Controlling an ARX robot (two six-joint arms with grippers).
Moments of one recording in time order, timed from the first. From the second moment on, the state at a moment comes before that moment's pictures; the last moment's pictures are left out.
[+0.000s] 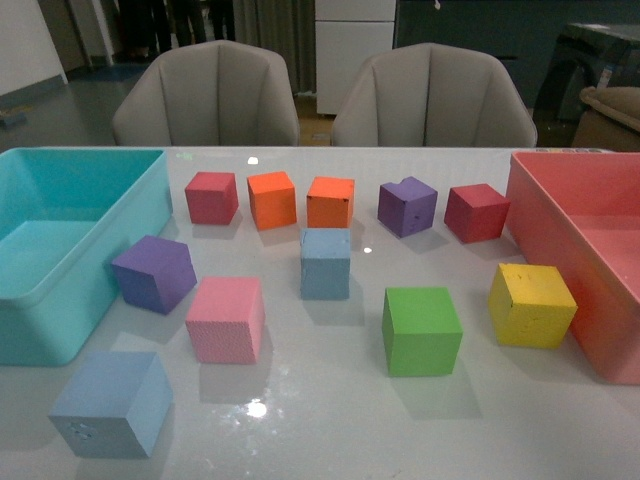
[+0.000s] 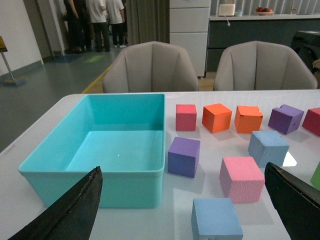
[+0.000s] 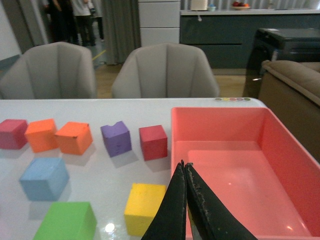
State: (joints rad) left arm 0.00 0.01 0.01 0.00 0.00 0.00; right arm 0.04 1.05 0.18 0.85 0.04 0.01
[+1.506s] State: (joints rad) left arm 0.00 0.01 0.01 0.00 0.00 0.00; right arm 0.00 0.20 0.01 0.20 0.00 0.01
